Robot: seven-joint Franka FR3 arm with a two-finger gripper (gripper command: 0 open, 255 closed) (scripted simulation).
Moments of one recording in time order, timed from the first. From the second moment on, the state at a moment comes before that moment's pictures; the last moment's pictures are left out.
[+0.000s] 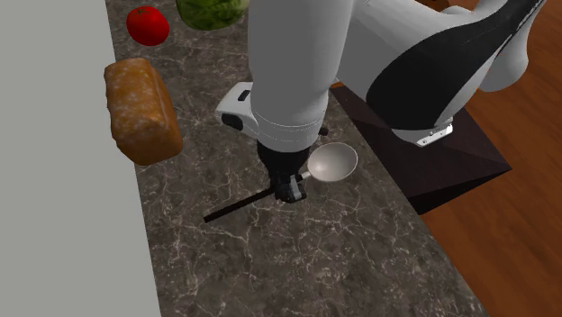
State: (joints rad) arm 0.14 0.05 0.22 -1.93 0.07 2.10 0.20
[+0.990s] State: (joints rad) arm 0.06 0.00 0.14 -1.88 0.10 2.00 0.03
